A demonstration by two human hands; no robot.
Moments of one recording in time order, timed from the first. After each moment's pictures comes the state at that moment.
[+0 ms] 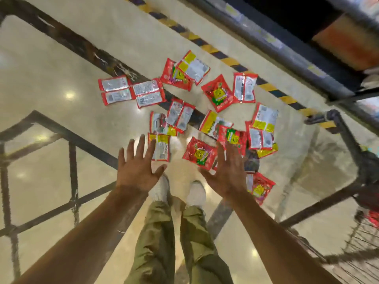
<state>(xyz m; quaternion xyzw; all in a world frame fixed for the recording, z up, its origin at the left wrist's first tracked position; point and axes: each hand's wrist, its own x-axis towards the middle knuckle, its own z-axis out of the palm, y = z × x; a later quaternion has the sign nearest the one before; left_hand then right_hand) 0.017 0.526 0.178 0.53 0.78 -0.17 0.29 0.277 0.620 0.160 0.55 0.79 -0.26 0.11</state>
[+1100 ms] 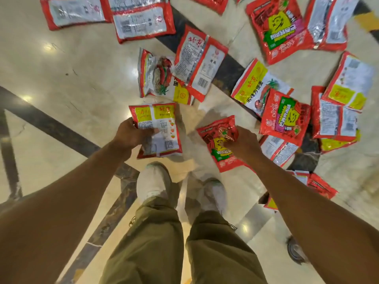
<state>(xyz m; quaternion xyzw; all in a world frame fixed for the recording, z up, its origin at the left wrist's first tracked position) -0.048 0.494 -0.200 0.06 0.77 0.27 0.58 0.261 0.640 -0.202 0.62 0.63 -0.42 0.22</state>
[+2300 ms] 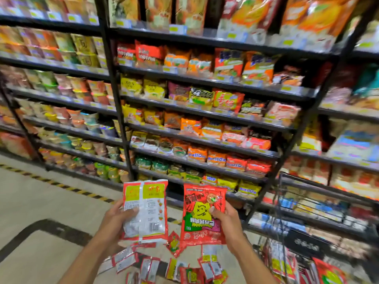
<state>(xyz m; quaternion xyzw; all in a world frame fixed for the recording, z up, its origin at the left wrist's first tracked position) 0.074 0.527 0.805 0.28 0.55 0.57 0.55 0.393 0.588 0.800 0.53 0.46 -0.56 -0.44</state>
